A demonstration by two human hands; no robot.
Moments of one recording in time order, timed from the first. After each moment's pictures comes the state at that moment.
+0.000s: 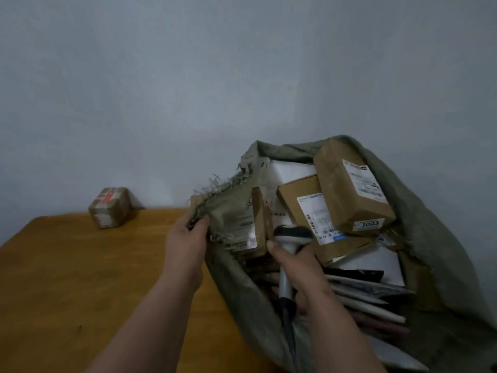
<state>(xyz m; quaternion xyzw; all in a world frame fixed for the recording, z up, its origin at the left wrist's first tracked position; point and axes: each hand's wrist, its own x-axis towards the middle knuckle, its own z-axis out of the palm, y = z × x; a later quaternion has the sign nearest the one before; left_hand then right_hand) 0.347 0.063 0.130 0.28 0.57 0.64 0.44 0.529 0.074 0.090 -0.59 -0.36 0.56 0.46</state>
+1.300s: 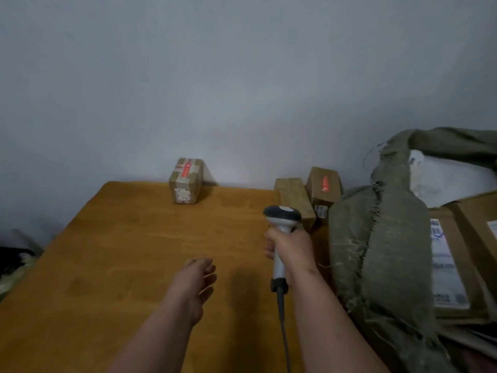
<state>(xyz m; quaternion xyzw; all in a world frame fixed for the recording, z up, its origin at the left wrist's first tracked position) 0.047 0.083 -0.014 0.06 0.66 0.51 0.55 0.211 0.161 0.025 -0.63 -0.39 0.54 0.38</state>
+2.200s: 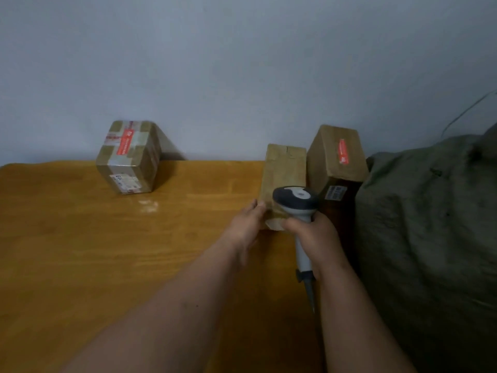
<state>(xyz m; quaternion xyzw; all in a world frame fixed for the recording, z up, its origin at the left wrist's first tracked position) 0.098 0.316 -0.096 0.27 0.59 0.38 0.66 0.233 0.307 -0.083 -0.69 -0.39 0.49 0.36</state>
